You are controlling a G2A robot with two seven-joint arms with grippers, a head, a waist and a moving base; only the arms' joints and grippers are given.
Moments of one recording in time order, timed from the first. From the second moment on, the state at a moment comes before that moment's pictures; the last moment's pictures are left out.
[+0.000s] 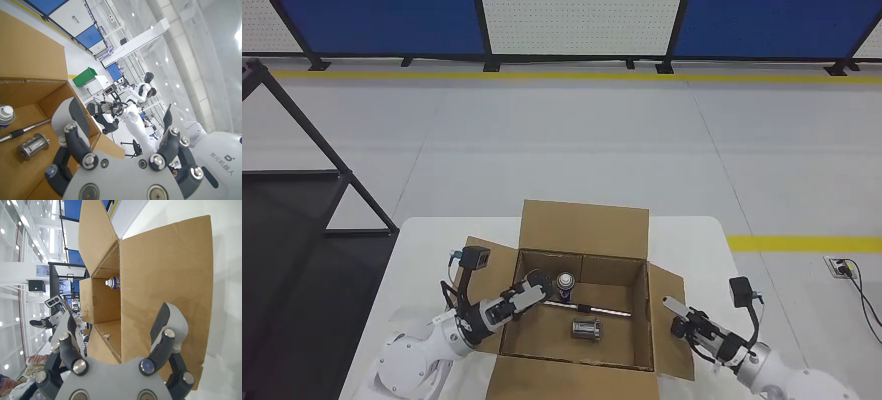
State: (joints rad) left arm 1.08 -1.19 -1.32 -1.66 -0.26 -0.48 -0.79; right arm -1.37 -1.20 1.65 -1.86 -0.03 0.11 0.80
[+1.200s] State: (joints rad) left arm 1.13 -1.17 -1.41 -1.85 -0.25 -0.51 -0.71; right arm -1.45 -1.19 1.62 -2.11 0.17 -0.22 0.76
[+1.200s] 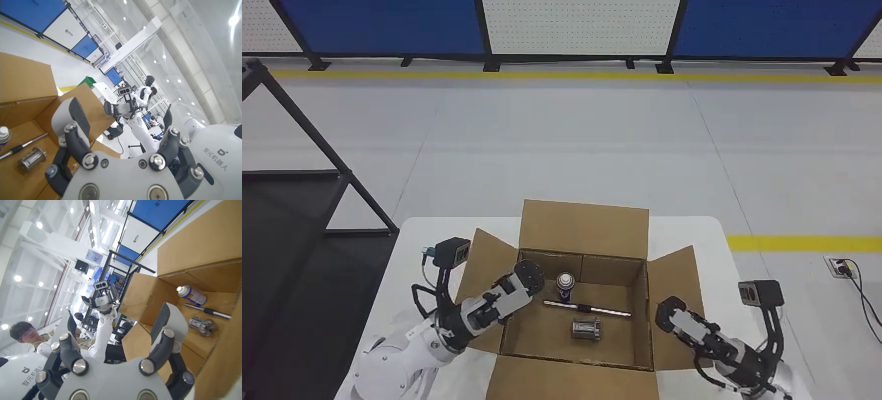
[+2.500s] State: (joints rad) left arm 1.42 -1.15 -1.77 -1.98 -0.54 -0.57 -0.54; right arm -1.02 -1.20 1.14 -2.04 -0.61 0.30 0.84
